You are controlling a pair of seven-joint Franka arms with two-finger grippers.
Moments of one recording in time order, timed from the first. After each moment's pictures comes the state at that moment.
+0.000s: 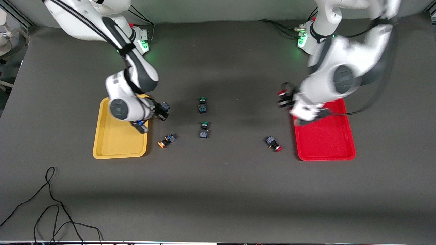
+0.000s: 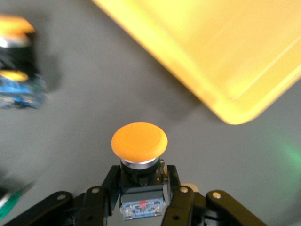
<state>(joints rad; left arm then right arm) -0.22 0.09 -0.11 -1.82 -0.18 1.65 -0.64 0.13 0.28 0.21 -2.05 0.19 1.97 1.05</state>
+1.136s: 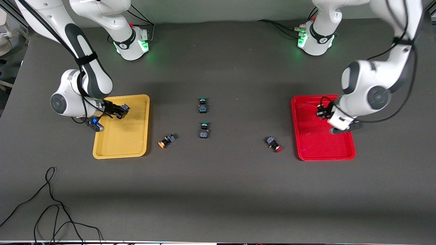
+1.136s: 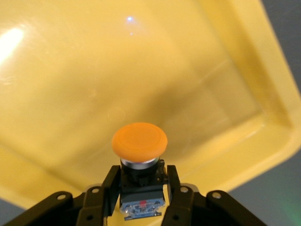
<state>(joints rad) 0.00 0.22 -0.12 -2.28 -0.07 2.23 -0.31 0.12 0.24 -0.15 -2.40 0.25 2.28 0.43</state>
